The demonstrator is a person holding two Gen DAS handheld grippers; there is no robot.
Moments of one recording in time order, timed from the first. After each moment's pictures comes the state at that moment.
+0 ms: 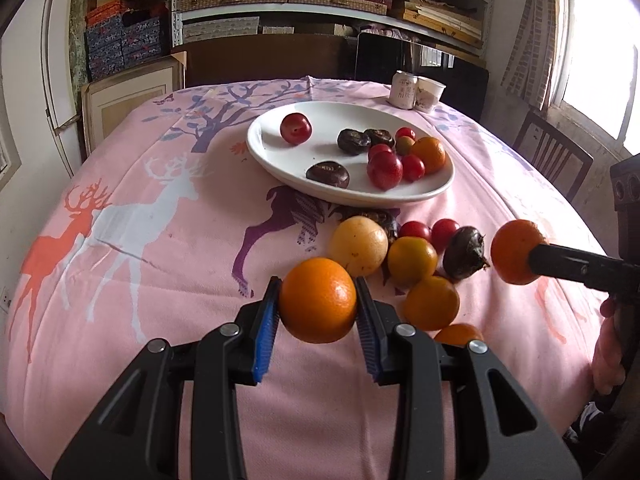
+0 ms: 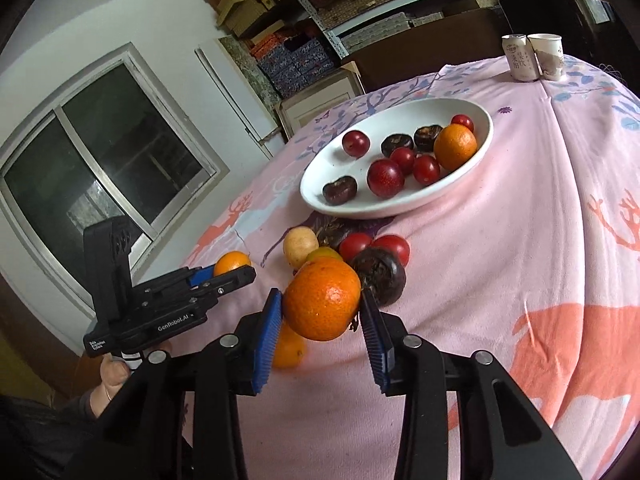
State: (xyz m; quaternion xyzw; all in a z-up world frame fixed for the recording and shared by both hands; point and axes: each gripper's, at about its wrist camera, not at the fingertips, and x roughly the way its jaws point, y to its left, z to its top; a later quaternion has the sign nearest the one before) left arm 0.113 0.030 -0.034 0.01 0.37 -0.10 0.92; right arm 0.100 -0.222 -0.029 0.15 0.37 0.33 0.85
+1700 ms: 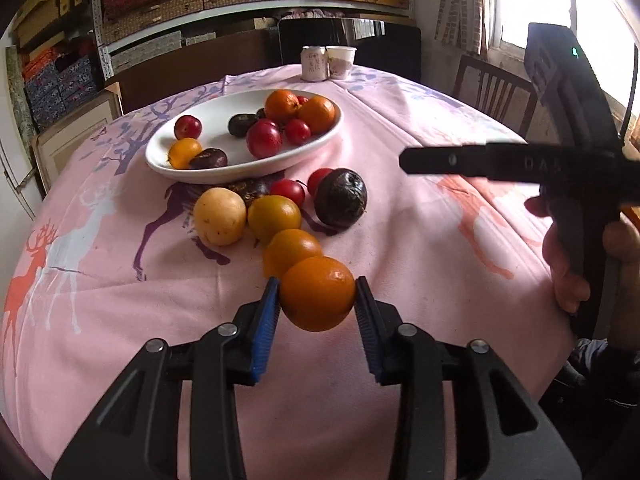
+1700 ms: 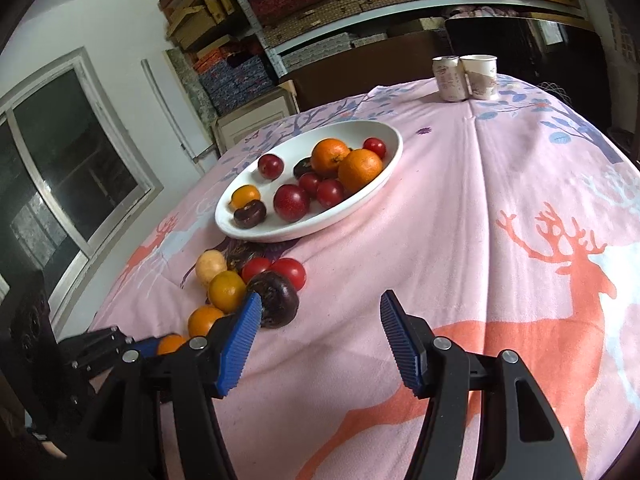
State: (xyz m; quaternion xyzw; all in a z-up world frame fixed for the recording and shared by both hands) left arm 0.065 -0.043 -0.047 0.09 0.38 -0.18 0.90; right arm 0.105 -0.246 -0.043 0.10 0.37 0.22 0.90
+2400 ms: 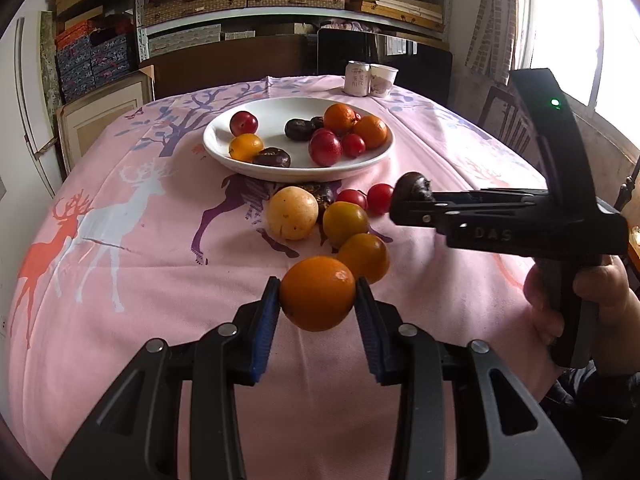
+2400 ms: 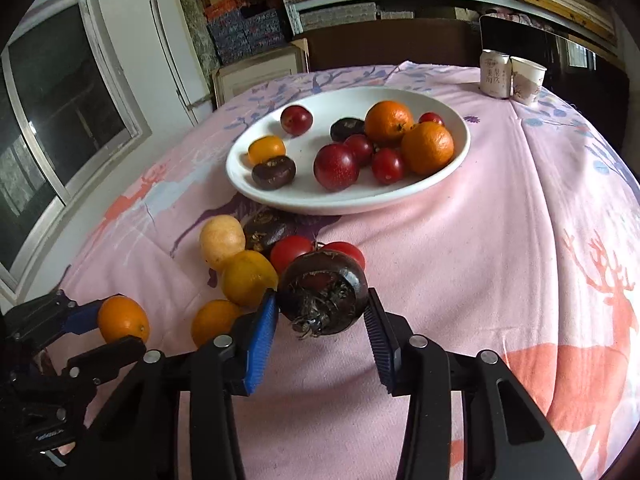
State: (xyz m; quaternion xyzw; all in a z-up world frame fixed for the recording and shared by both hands) left arm 0.064 0.005 -0.035 0.04 0.37 -0.15 0.92; right arm 0.116 -0.179 -0.048 0.03 0.40 0.20 0.89
